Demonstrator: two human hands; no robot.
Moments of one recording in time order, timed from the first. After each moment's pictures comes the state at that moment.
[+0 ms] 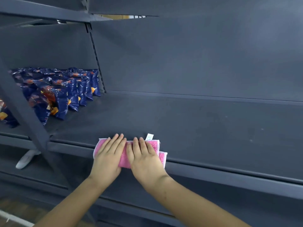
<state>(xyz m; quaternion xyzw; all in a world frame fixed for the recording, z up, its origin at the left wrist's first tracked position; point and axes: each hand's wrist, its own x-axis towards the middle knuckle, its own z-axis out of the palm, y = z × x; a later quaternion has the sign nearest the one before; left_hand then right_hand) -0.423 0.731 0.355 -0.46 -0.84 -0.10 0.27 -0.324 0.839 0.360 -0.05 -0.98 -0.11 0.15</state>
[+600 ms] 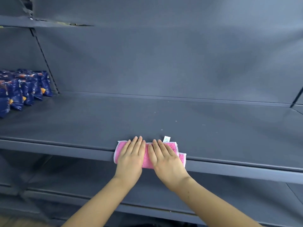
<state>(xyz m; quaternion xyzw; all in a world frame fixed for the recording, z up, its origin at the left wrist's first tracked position) -0.195 0.924 0.352 -0.50 -0.81 -0.11 0.29 -0.094 1.022 0.356 -0.07 -0.95 -0.15 0.27</state>
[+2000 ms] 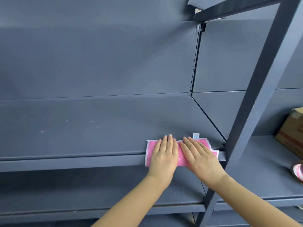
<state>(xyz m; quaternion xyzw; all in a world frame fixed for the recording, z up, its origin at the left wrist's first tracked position) 0.165 1.218 0.357 -0.60 -0.77 -0.09 0.21 0.279 1.314 0.345 -0.17 -0.92 -0.22 0.27</state>
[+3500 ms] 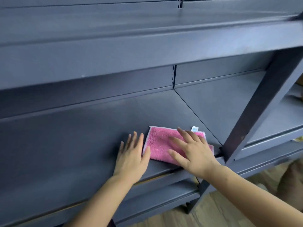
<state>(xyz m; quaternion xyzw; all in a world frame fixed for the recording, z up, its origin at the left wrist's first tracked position) 0.069 1.222 0.117 -0.57 -0.81 -0.10 -0.10 0.242 1.299 0.129 -0.42 -0.90 0.09 0.04</state>
